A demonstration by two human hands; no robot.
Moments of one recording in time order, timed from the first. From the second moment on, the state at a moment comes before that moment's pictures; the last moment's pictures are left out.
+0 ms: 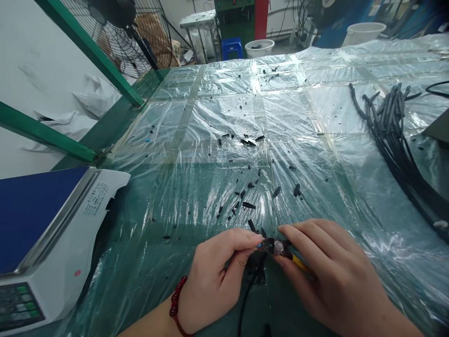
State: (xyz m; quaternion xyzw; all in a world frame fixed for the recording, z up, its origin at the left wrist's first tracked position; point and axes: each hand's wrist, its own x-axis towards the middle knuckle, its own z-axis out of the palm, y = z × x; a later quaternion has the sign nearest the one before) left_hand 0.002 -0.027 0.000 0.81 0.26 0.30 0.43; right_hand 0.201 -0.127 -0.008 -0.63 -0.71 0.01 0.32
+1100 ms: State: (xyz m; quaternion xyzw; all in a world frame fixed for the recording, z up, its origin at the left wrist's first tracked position) left_hand 0.003 -0.027 0.001 0.81 0.25 0.31 0.44; right_hand 0.209 -0.129 -0.005 -0.61 -0.73 0.05 0.30
